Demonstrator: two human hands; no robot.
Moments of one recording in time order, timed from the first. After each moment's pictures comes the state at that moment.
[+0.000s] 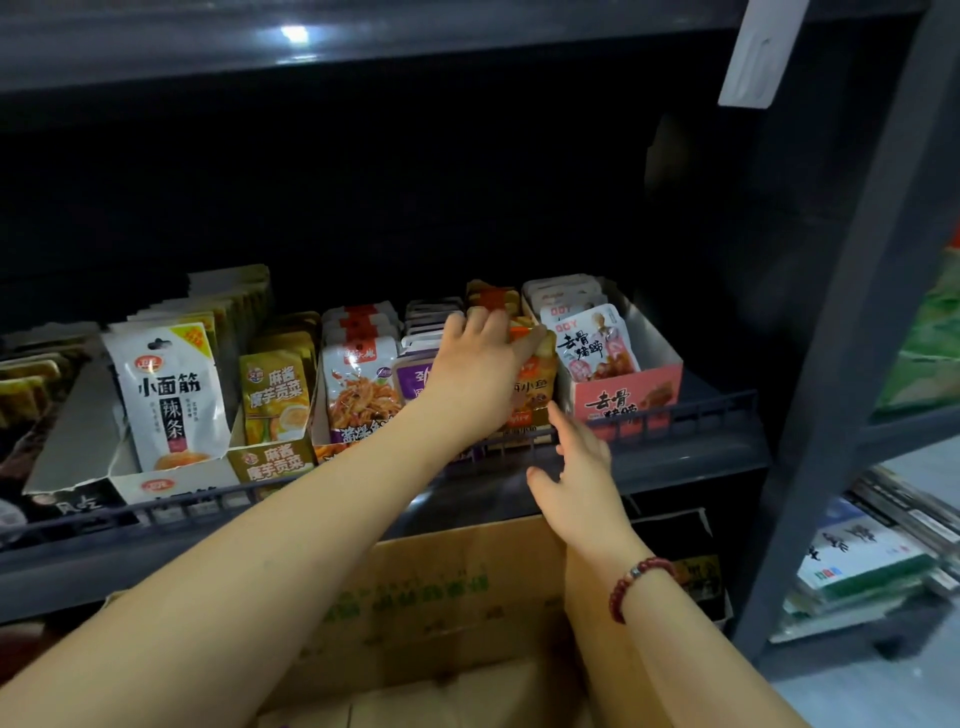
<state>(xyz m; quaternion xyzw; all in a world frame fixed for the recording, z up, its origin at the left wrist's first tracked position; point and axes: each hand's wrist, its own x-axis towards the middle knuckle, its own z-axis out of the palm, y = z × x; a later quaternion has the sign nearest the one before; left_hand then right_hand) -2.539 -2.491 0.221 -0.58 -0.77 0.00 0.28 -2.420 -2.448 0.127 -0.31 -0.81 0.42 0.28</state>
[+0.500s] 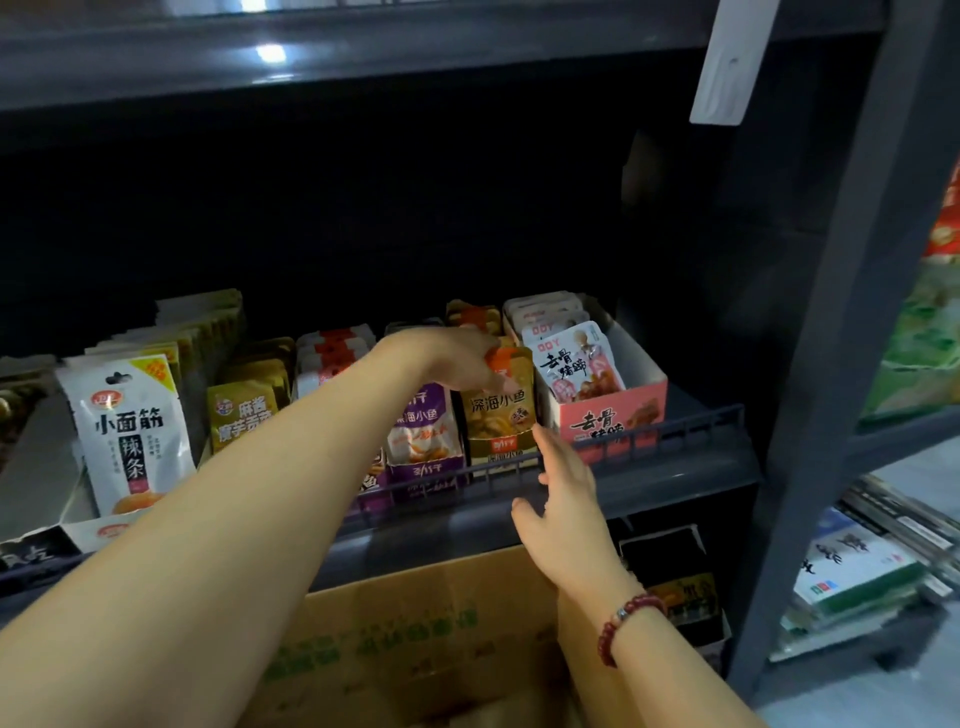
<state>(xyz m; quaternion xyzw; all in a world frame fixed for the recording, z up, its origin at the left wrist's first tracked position) -2.568 -2.454 0.271 -0.52 -0.85 0.06 -0.06 -2.420 -2.448 0.120 -0.29 -0.82 0.41 0.29</state>
